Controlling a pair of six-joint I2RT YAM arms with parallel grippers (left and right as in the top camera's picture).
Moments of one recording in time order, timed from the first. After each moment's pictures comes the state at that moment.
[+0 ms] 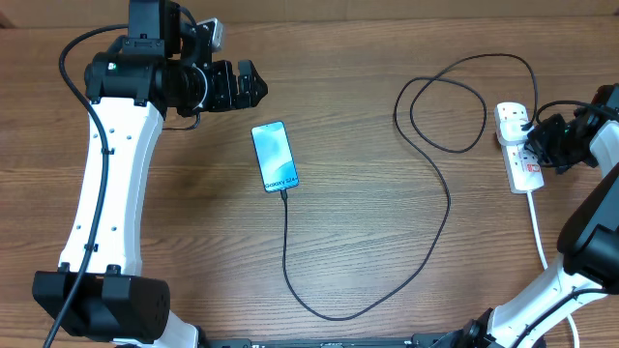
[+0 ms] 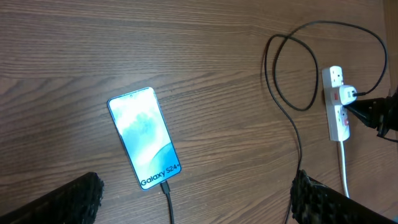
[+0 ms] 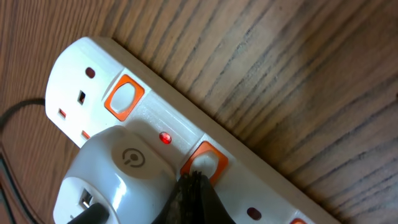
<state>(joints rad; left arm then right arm) -0.08 1.74 1.83 -1.13 0.44 -0.20 -0.52 2.06 1.45 -0.68 -0.30 0.48</state>
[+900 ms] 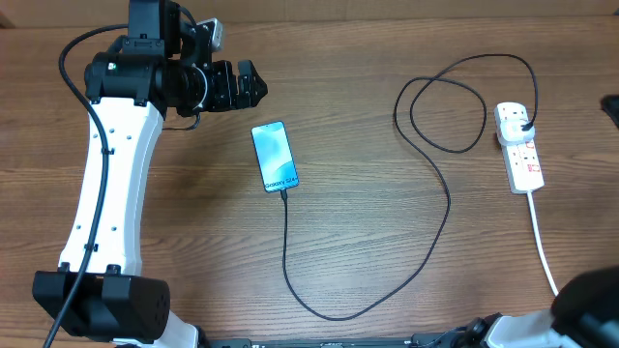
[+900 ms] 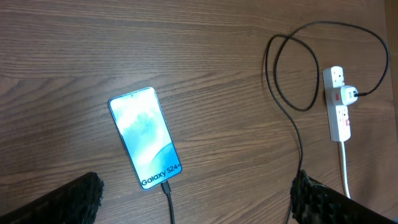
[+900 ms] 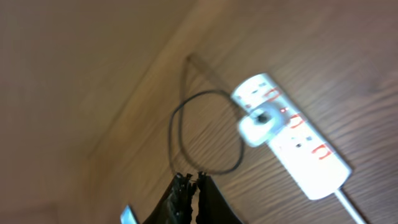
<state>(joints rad) -0.08 1.74 1.83 -1.13 0.44 -0.20 -0.72 1.69 1.75 -1.09 -0.67 0.23</state>
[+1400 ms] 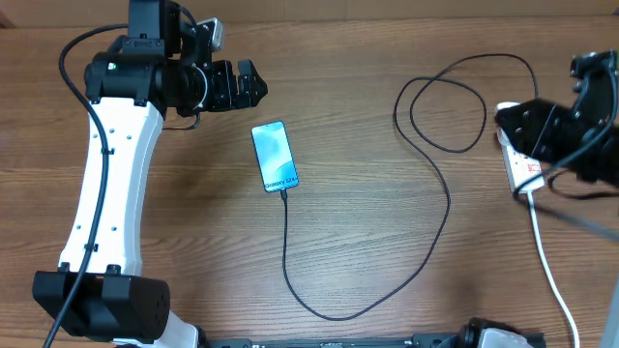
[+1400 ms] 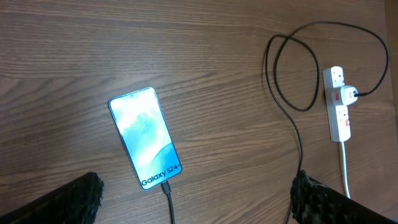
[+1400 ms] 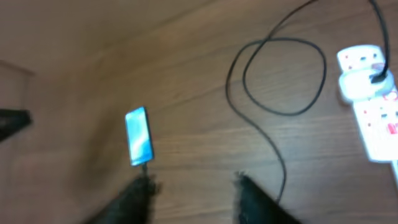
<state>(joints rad) -0.08 1.74 1.83 -1.13 0.44 -0.20 -0.23 1.28 1.75 -1.36 -0.46 0.10</state>
